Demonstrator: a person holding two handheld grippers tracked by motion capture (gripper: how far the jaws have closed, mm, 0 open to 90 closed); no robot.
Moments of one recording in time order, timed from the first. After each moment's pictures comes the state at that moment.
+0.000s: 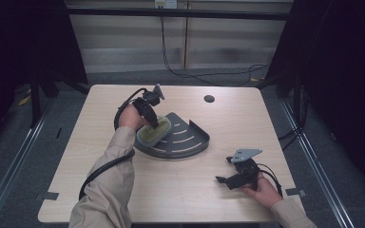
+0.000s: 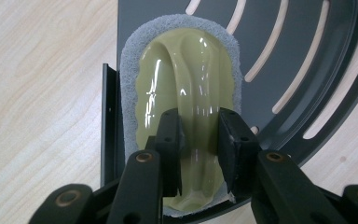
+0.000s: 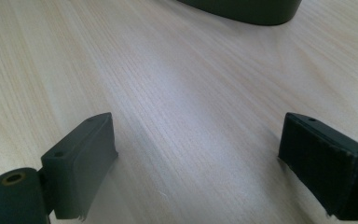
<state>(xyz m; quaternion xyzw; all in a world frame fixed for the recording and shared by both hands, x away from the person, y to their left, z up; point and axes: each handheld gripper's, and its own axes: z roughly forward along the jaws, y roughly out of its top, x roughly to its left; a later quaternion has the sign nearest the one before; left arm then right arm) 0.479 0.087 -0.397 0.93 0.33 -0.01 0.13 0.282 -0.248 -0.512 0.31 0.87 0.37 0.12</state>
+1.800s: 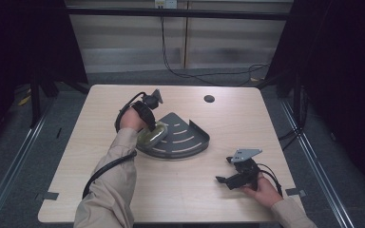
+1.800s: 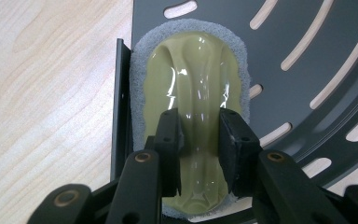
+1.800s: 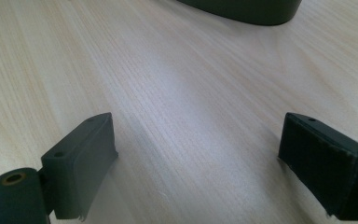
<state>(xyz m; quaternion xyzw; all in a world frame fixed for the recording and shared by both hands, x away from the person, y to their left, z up) 0.487 0.090 -0.420 0.93 0.35 -0.01 0.10 0.282 -0.248 -0.512 0.31 0.87 0.37 0.12</state>
